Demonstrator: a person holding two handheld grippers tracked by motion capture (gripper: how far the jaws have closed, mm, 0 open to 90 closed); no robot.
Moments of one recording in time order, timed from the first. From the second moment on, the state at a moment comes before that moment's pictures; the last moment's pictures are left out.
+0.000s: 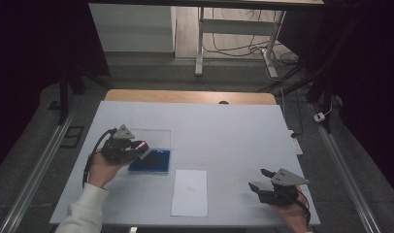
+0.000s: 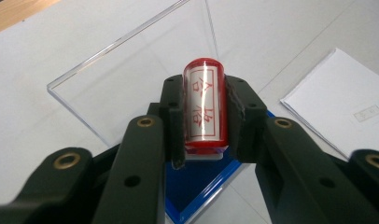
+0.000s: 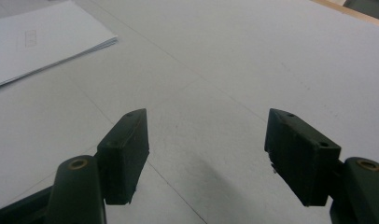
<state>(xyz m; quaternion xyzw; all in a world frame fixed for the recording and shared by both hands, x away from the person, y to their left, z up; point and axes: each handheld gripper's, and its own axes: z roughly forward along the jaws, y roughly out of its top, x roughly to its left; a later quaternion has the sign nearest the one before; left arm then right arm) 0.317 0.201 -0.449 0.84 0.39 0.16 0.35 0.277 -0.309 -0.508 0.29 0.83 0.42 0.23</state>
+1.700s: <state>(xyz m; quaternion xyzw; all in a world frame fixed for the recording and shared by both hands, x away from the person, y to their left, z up) 0.334 0.204 -0.490 0.85 0.42 0.13 0.28 0.278 -0.310 -0.510 0.29 0.83 0.42 0.23</state>
